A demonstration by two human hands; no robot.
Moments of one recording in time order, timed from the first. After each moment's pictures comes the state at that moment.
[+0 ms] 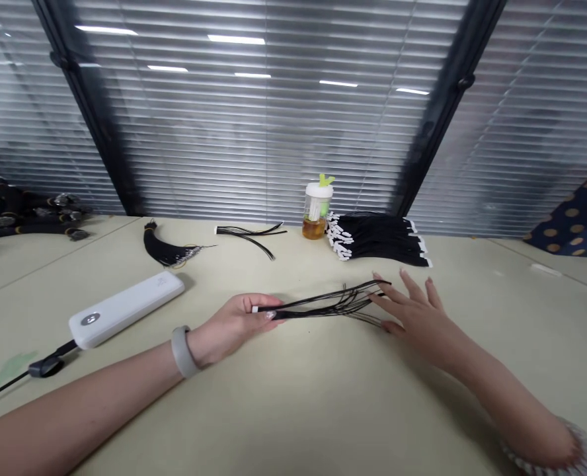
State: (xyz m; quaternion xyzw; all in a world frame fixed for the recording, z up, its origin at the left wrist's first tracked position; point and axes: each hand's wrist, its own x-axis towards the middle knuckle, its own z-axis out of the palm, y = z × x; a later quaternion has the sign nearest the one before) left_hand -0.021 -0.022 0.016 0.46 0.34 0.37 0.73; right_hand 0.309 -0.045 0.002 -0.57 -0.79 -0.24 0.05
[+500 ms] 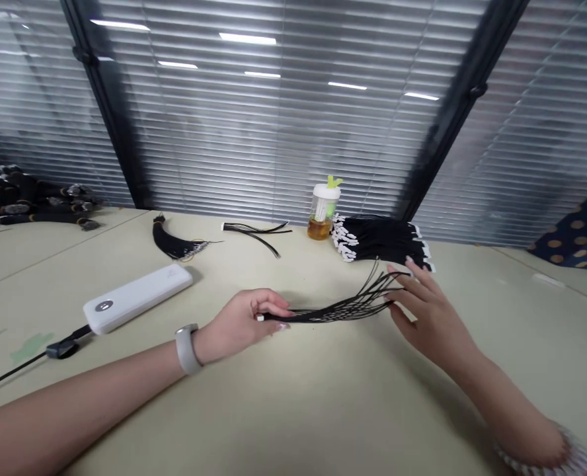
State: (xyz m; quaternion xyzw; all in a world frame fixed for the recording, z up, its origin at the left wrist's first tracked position) left_hand -0.021 -0.033 0.025 0.65 0.37 0.36 0.55; right_hand 0.304 -0.043 0.028 -0.42 -0.82 -0.29 0.24
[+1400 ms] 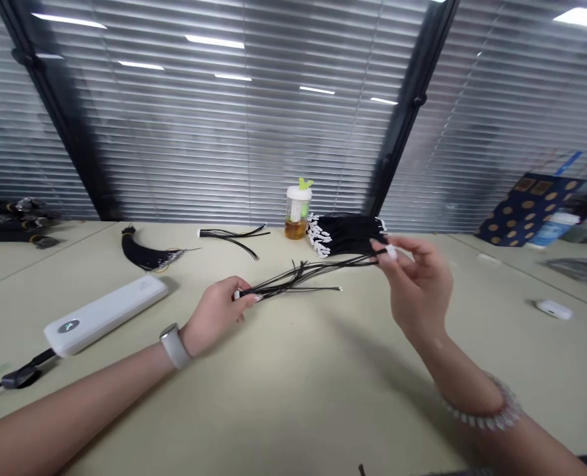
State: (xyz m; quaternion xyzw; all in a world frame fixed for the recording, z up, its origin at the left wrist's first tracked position) left_hand -0.017 -0.021 0.032 0.69 0.54 0.36 0.34; right_hand 0.251 -0.060 0.069 -0.42 -0.53 0.11 0.73
